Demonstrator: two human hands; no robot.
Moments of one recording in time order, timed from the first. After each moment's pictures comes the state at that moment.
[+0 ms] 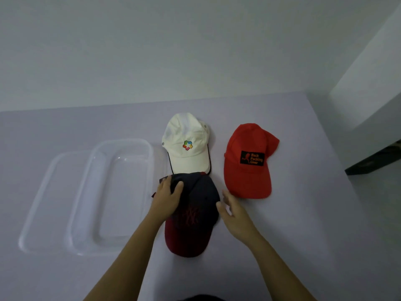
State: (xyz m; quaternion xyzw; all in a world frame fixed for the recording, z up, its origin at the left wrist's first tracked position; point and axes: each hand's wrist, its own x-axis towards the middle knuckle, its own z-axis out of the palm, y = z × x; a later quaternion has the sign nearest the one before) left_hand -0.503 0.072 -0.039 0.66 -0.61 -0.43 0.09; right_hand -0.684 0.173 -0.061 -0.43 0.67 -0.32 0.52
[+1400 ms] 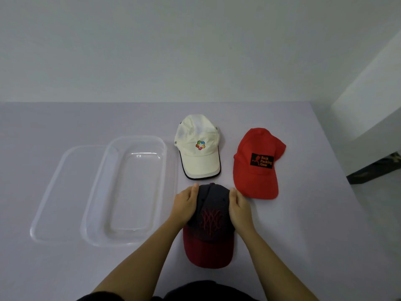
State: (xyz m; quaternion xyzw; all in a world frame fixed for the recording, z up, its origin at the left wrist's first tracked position) left_hand -0.501 0.091 -0.058 0.62 -0.60 -0.47 0.18; right_hand -0.648 0.150 -0.067 -0.31 0.75 -0.41 0.42
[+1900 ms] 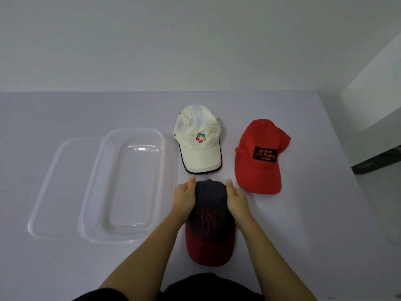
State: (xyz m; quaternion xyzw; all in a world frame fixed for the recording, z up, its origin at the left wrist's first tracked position) left_hand -0.511 0.085 -0.064 0.64 -0.47 -0.55 0.25; right_hand -0.645 0.129 -0.067 -0.22 0.75 -0.37 0.50
